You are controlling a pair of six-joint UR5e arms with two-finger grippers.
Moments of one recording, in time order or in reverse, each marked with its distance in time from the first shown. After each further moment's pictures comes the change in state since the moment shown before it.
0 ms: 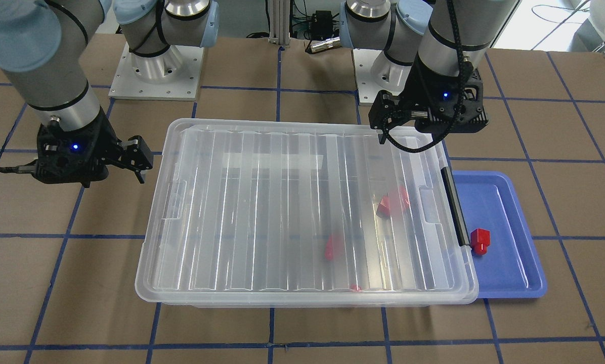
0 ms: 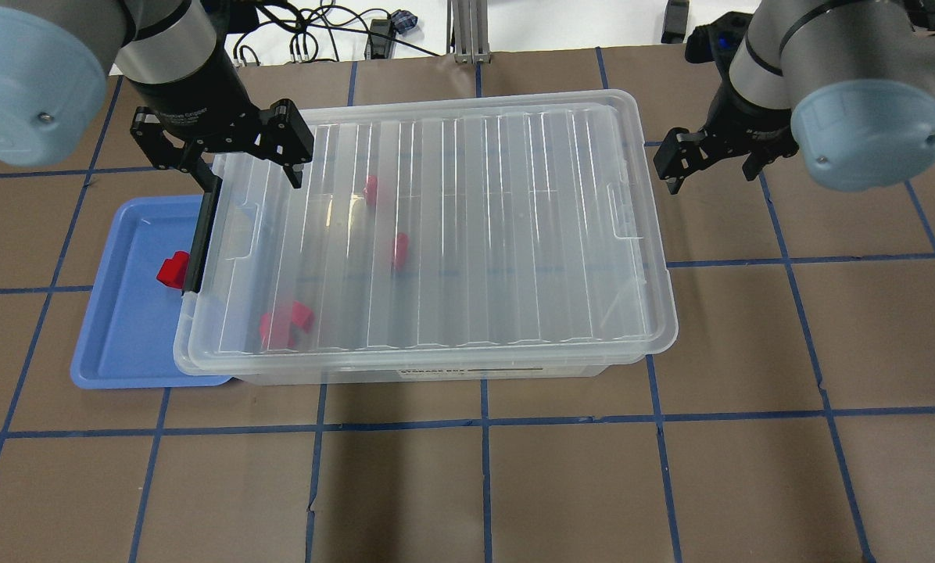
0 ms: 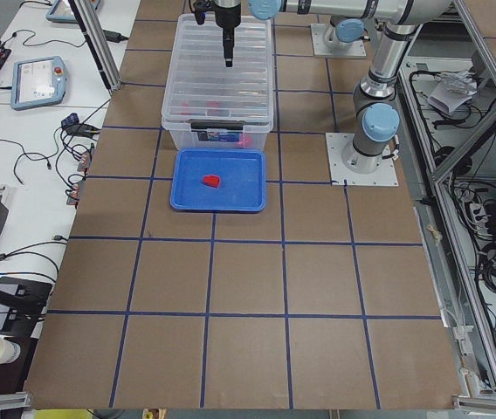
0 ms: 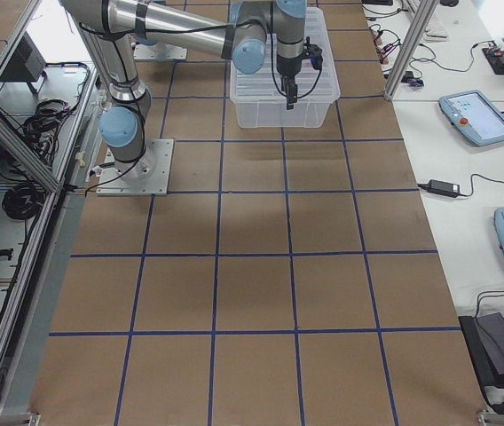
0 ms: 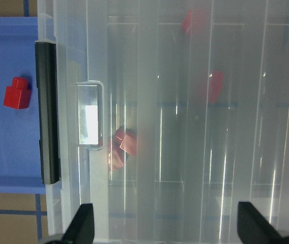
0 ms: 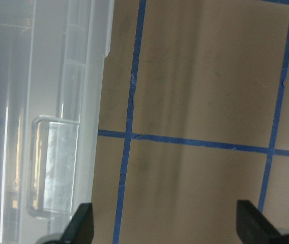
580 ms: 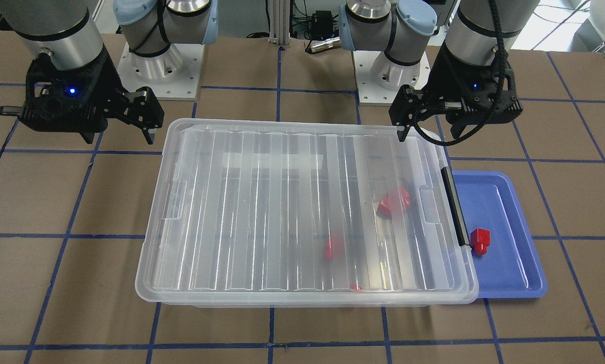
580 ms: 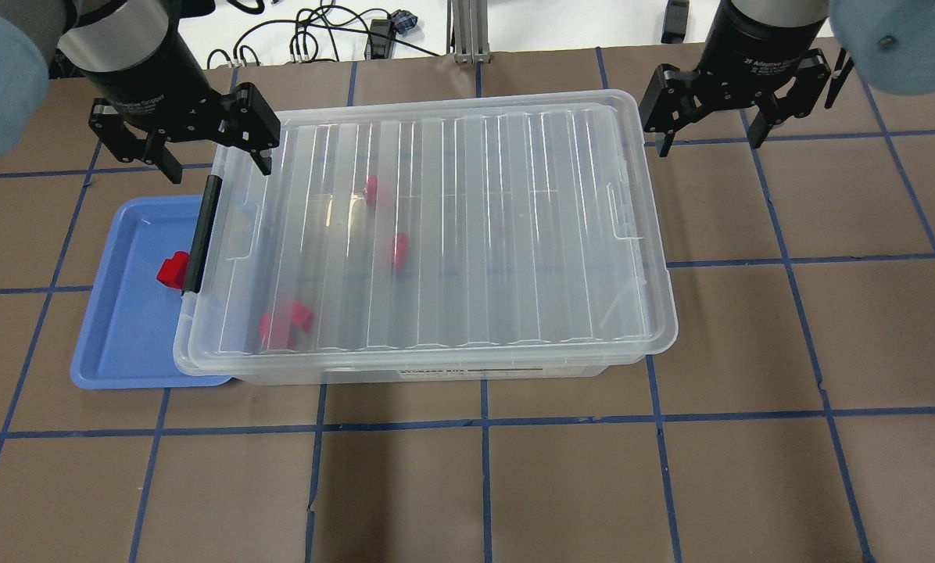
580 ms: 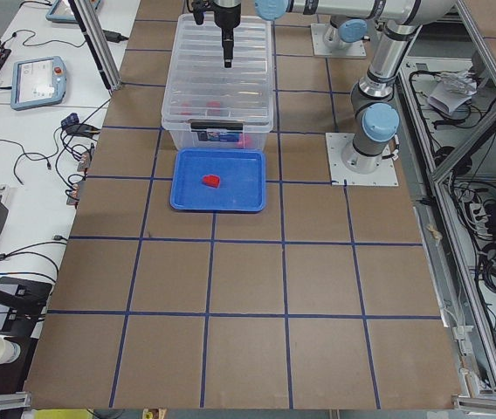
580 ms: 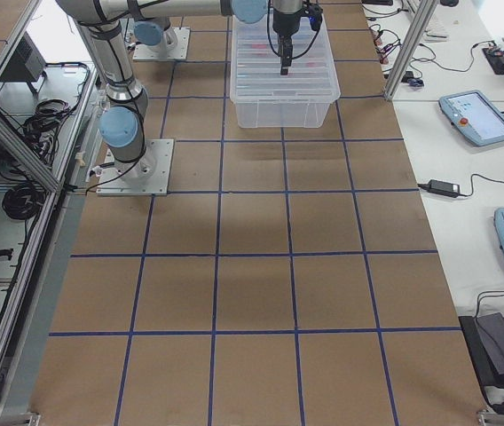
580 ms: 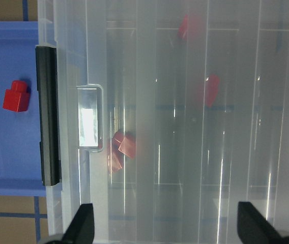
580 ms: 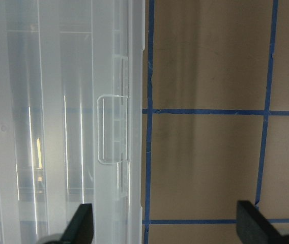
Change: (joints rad) left arm 0.061 0.028 -0.001 -0.001 -0.008 0.004; right arm 0.081 -0.017 -0.196 0.267 -0.009 0.188
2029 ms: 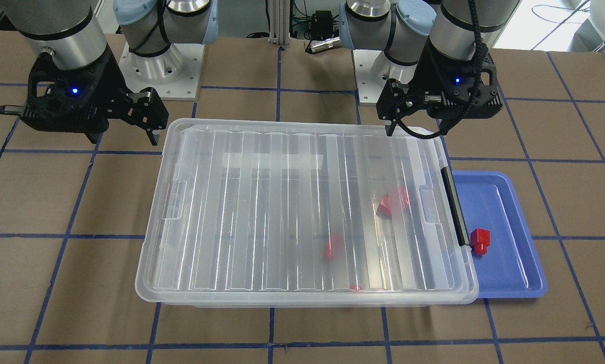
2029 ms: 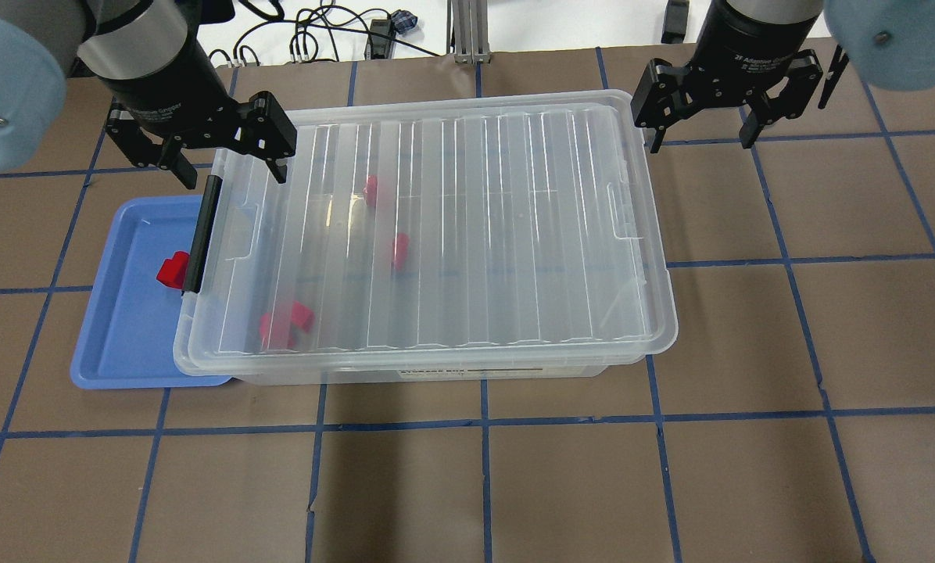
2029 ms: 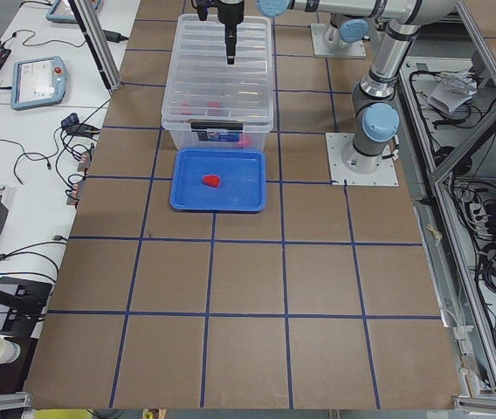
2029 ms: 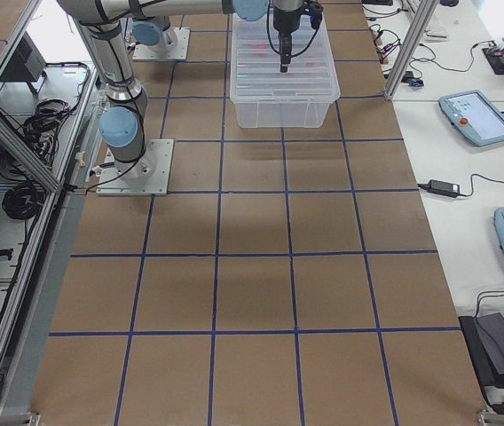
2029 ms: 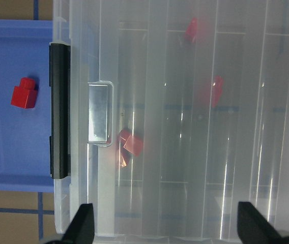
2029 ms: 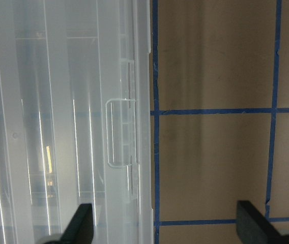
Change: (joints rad) left arm -0.041 0.005 -0.006 -0.002 0.003 0.007; right arm 0.001 0.007 -0.004 -0.014 0.019 0.030
